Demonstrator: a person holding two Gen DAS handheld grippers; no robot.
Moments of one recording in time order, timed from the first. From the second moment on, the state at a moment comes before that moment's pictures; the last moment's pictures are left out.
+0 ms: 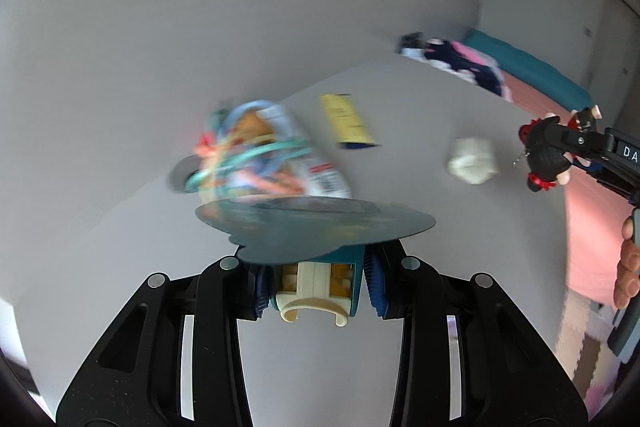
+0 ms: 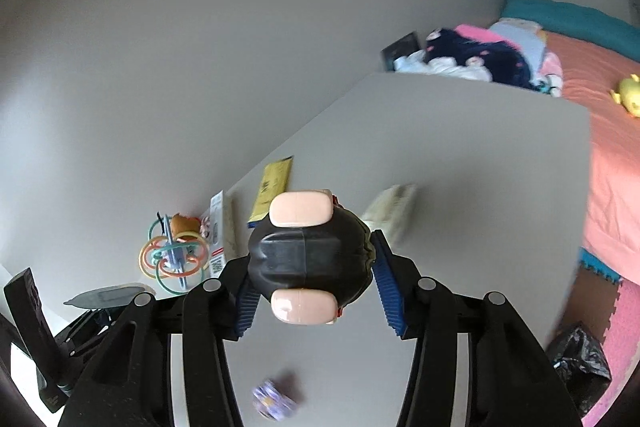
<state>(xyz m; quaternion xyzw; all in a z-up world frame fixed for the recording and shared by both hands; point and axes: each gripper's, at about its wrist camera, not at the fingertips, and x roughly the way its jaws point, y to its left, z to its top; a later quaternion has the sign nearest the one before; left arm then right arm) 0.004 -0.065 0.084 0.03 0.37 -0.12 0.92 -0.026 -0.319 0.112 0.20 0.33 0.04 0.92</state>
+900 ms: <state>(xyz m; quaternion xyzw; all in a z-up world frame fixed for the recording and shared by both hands) -0.108 -0.422 0.036 0.19 0.38 -0.42 0.80 -0.252 -0.570 0.056 0.30 0.28 -0.21 0.89</state>
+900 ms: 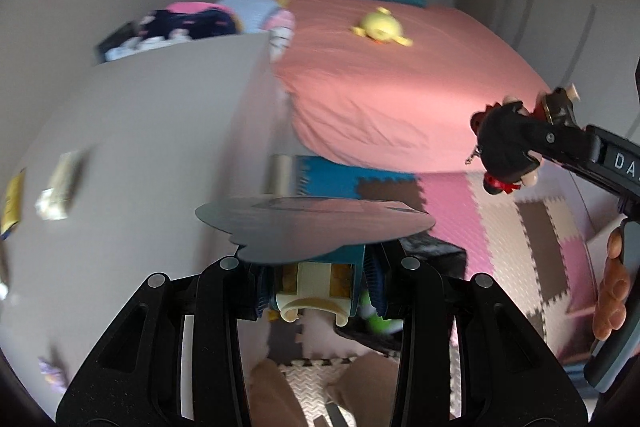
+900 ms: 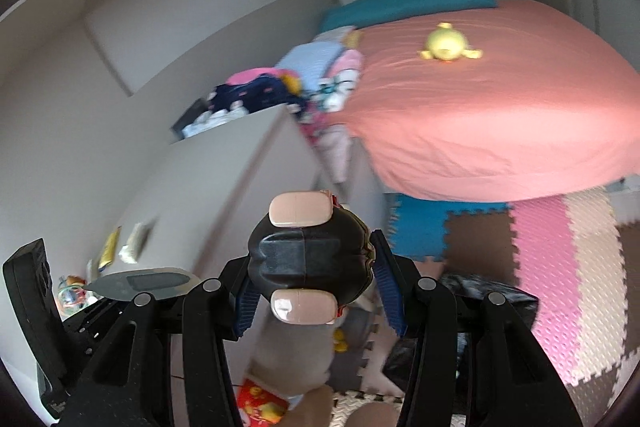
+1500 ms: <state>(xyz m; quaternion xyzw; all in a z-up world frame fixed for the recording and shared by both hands) -0.200 -0.520 -0.041 0.26 0.42 -0.49 0.72 -0.332 -0.637 -0.005 0.35 0.33 -0.33 0.82</state>
